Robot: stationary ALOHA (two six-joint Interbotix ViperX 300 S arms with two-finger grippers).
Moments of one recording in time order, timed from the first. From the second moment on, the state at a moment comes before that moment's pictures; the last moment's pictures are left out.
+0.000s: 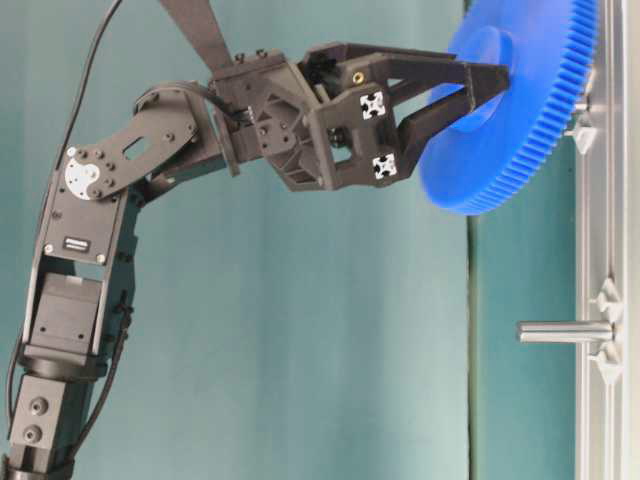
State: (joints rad) left arm 0.11 0.53 -0.40 0.04 1.02 0.51; right arm 0.02 -1.09 1.25 0.08 0.11 0.04
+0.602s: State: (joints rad) left arm 0.13 0.52 -0.39 0.04 1.10 0.52; right arm 0.02 -1.10 1.25 0.08 0.11 0.04
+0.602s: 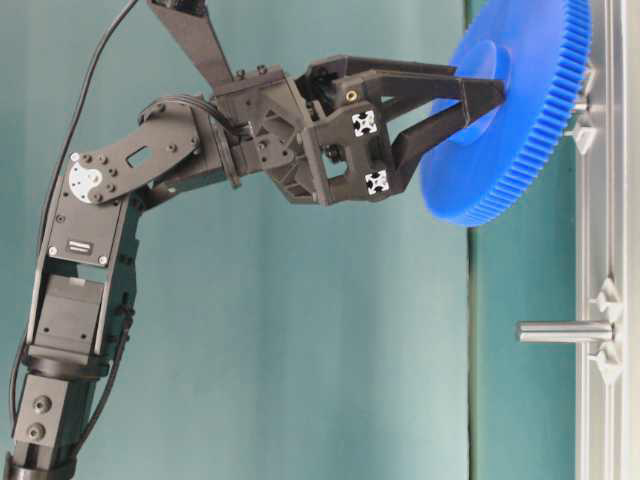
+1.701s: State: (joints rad) left arm 0.14 0.52 -0.39 0.03 1.06 0.50; right arm 0.01 -1.10 1.26 0.07 0.11 0.04
